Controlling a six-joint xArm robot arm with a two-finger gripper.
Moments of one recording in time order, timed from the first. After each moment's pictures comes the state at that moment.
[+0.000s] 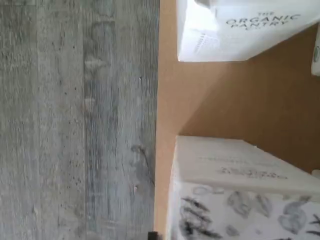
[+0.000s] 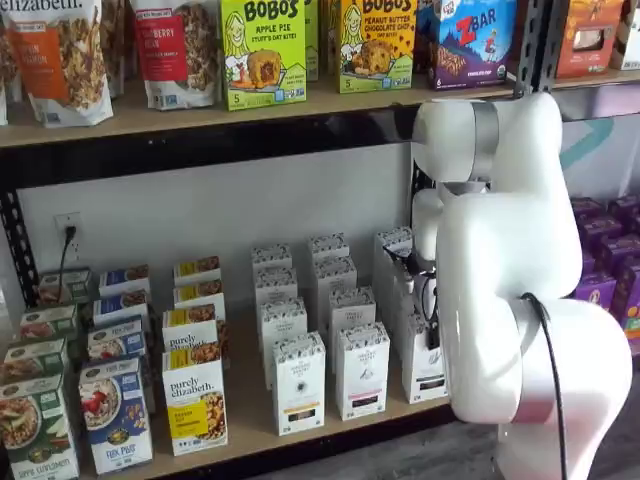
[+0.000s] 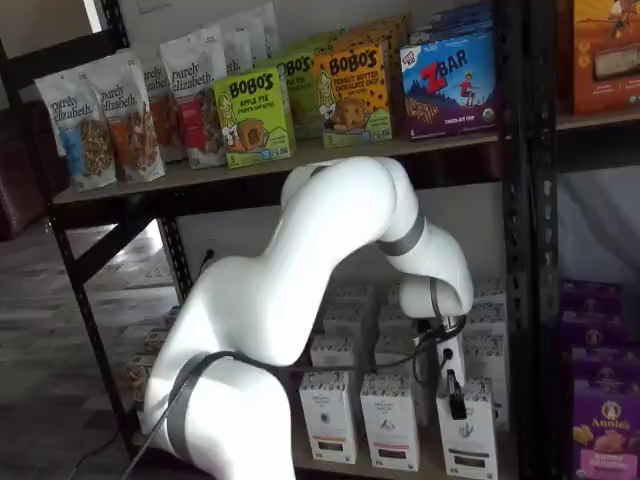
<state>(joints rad) -0.30 1.11 -1.66 -0.20 0.56 -1.70</state>
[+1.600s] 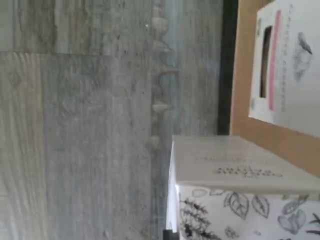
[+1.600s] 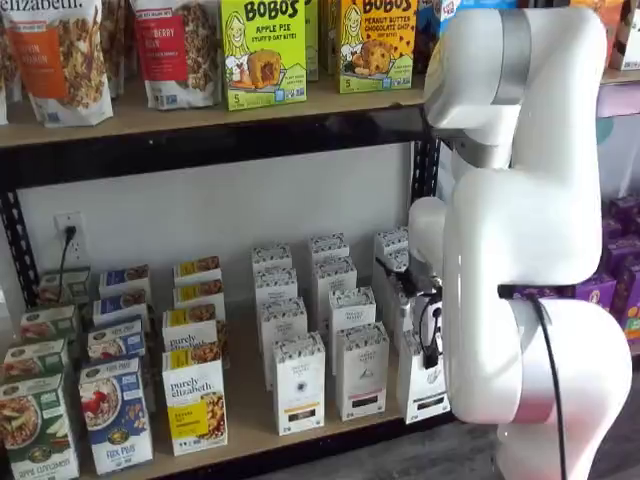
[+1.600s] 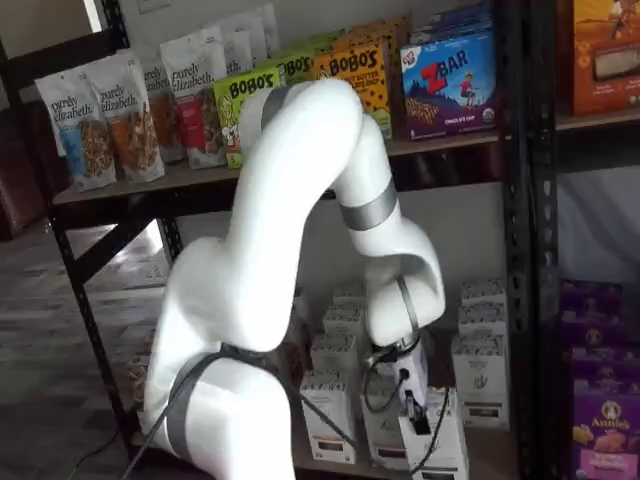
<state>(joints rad) -0.30 0.67 -0.94 -0.73 0.18 -1.17</state>
